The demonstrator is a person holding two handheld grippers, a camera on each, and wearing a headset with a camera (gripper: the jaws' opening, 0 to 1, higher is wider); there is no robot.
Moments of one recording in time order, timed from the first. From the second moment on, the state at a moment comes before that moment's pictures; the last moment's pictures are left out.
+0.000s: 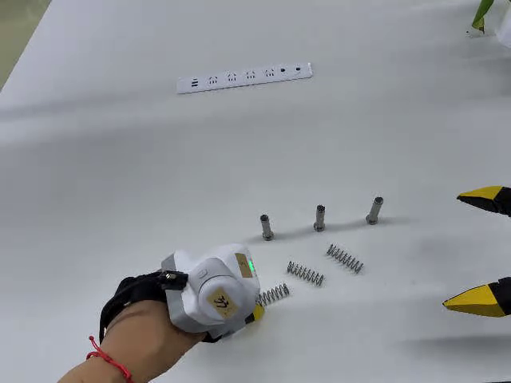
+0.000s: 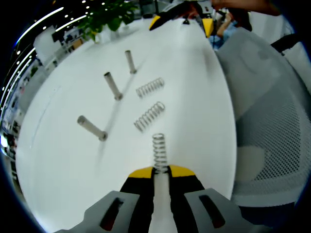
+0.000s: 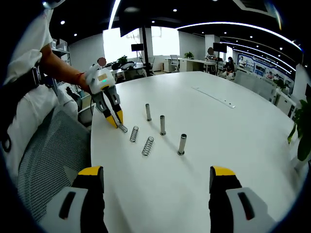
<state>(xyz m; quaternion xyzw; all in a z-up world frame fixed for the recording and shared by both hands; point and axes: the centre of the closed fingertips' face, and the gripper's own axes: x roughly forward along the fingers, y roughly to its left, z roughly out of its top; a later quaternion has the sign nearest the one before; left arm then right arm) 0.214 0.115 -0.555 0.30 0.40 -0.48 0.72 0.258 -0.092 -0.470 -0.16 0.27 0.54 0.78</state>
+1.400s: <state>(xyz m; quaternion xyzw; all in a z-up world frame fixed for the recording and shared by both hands) 0.232 0.073 -0.419 0.08 0.24 -0.48 0.84 0.249 0.005 -0.378 0.07 0.23 0.53 0.81</state>
